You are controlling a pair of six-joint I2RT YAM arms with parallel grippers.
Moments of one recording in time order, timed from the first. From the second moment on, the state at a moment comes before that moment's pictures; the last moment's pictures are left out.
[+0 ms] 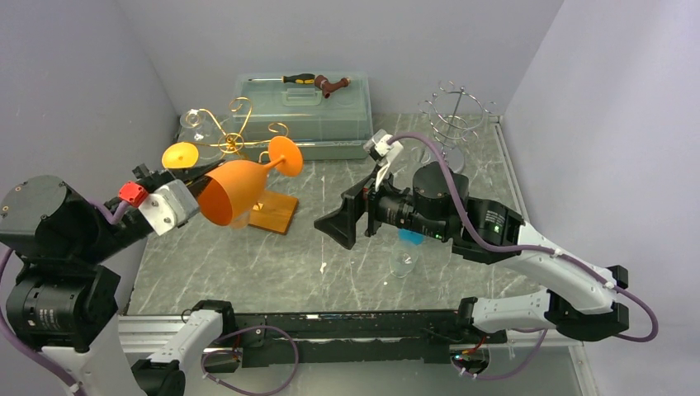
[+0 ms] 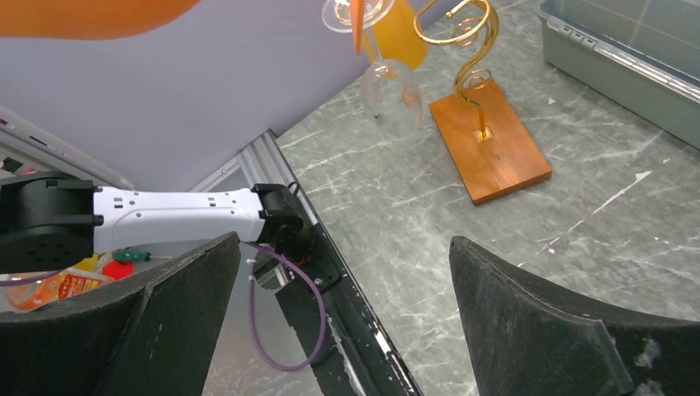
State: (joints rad) left arm -0.05 0.90 1.94 -1.02 0.82 0.63; right arm 1.19 1.13 1.51 -0.55 0.07 0.40
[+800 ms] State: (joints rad) left arm -0.03 0.73 1.70 -0.71 0.76 0.71; right arm 1.19 1.21 1.46 -0.26 -0.03 0.61
